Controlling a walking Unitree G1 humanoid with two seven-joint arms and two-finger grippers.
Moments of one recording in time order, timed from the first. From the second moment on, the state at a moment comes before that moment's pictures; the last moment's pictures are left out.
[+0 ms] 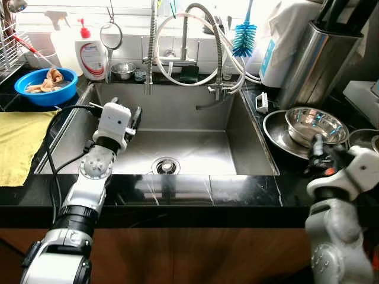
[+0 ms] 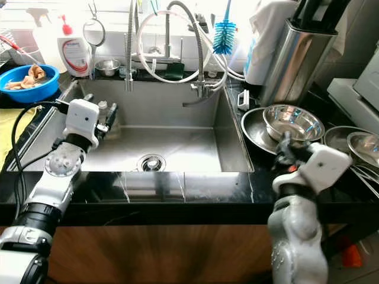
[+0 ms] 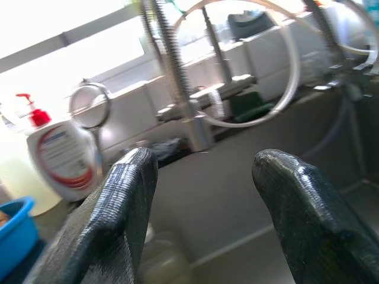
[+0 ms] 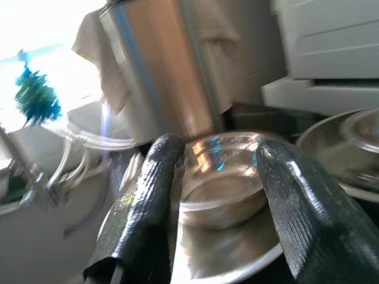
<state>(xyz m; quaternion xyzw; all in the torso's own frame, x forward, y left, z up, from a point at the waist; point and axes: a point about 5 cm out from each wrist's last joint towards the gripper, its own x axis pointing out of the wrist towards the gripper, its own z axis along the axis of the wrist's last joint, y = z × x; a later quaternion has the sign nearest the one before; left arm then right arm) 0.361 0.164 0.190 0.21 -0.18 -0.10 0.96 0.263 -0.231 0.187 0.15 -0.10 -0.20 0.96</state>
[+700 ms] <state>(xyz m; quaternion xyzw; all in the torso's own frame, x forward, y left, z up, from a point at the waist) 0.359 0.156 0.186 0.23 -0.18 -0.11 0.95 0.295 -0.275 0.188 -0.11 0.07 -0.03 0.99</state>
